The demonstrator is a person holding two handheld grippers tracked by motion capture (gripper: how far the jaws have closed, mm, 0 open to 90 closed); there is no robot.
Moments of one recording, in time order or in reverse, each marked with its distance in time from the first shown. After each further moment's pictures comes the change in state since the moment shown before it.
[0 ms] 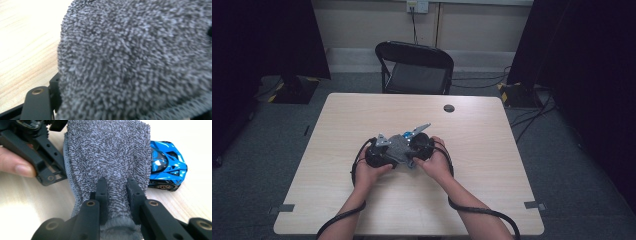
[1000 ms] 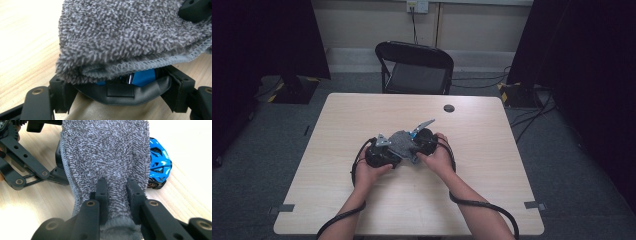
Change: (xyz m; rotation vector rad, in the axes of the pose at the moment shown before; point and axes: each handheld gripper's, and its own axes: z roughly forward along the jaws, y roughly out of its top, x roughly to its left) left arm 0.000 0.000 0.000 0.000 -0.001 -0.002; right arm -0.023 -0.002 0.006 0.002 -0.016 0.037
